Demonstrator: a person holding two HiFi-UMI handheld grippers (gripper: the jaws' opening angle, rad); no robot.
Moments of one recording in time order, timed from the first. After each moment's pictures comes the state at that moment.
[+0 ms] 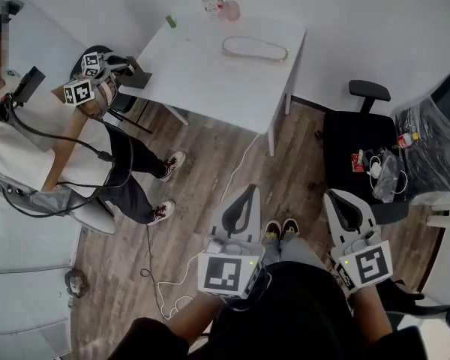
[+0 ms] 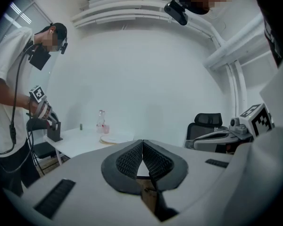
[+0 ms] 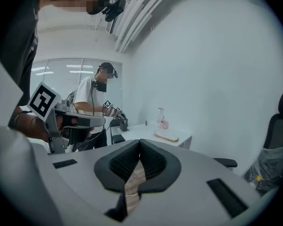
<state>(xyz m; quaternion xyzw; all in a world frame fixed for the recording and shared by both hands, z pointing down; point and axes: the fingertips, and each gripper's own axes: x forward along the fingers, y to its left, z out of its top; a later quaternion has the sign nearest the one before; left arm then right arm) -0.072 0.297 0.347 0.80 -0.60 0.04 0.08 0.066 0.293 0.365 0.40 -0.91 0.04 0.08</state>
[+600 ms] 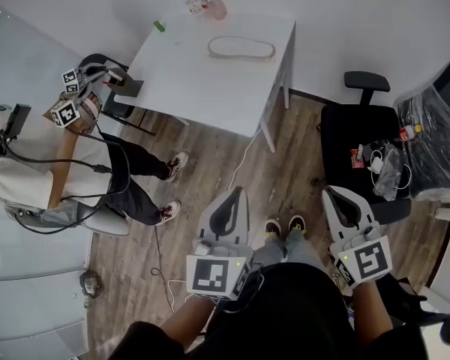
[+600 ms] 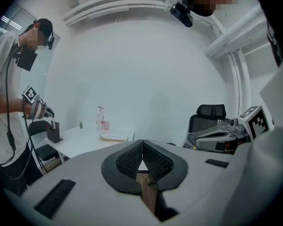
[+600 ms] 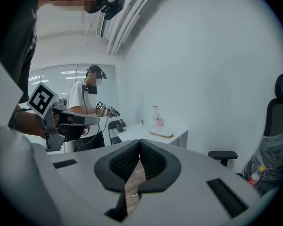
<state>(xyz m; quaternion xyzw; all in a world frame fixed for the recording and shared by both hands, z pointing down) -0.041 0.257 0.356 0.79 -0.60 0.10 0.09 0.118 0.246 0.389 0.40 -0.91 0.08 0.07</state>
